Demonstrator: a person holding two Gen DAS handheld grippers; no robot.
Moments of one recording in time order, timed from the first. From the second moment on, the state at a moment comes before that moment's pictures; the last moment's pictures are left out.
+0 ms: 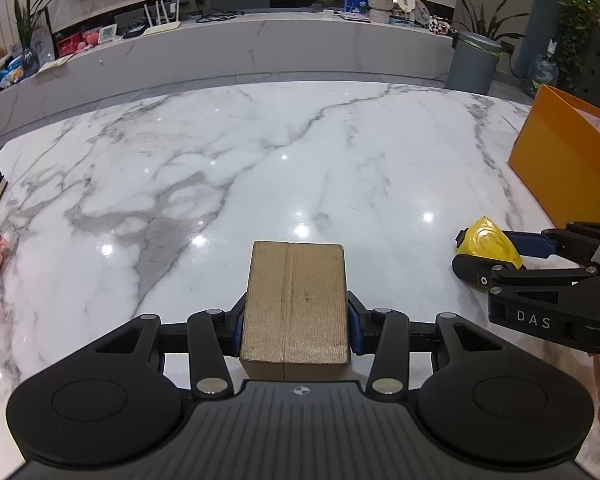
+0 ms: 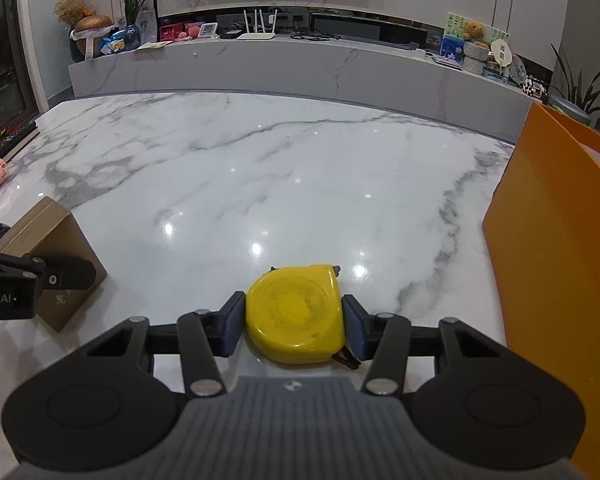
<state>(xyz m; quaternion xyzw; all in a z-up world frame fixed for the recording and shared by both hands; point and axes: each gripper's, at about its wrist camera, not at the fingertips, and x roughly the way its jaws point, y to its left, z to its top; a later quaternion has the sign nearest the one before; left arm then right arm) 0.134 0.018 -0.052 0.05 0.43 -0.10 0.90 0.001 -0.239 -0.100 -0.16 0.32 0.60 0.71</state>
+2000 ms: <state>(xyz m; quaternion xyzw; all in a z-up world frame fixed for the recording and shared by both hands) 0.063 -0.227 0.132 0.05 0.25 -0.33 0.91 0.167 -0.506 0.119 -0.11 0.18 0.53 0.82</state>
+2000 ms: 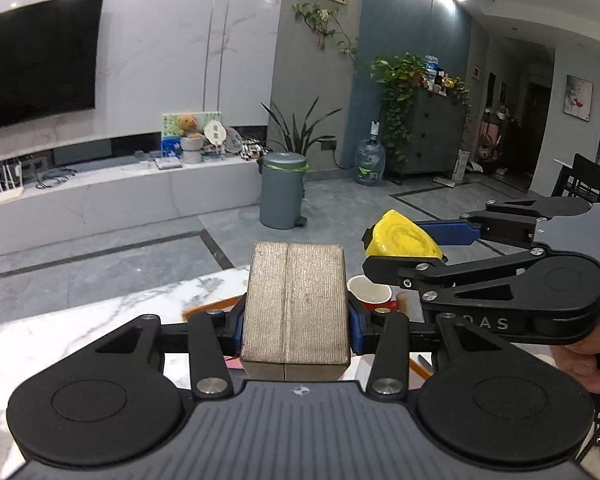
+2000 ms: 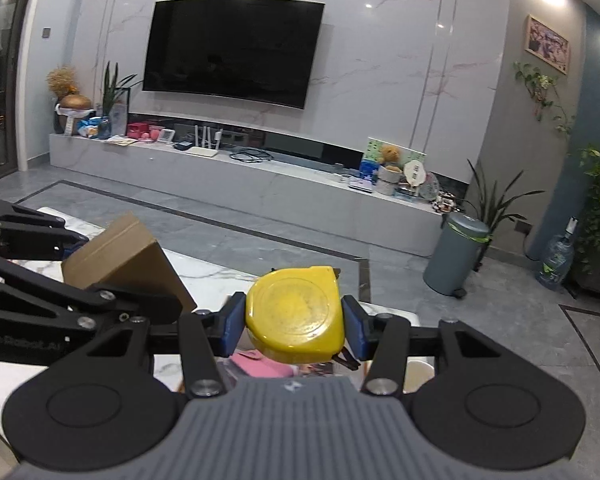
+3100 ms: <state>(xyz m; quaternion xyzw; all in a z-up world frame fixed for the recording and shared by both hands) 0.194 -0.286 0.007 0.08 0.42 -0.25 0.87 0.298 -0.371 -0.032 -0.10 0.39 0.47 0.79</state>
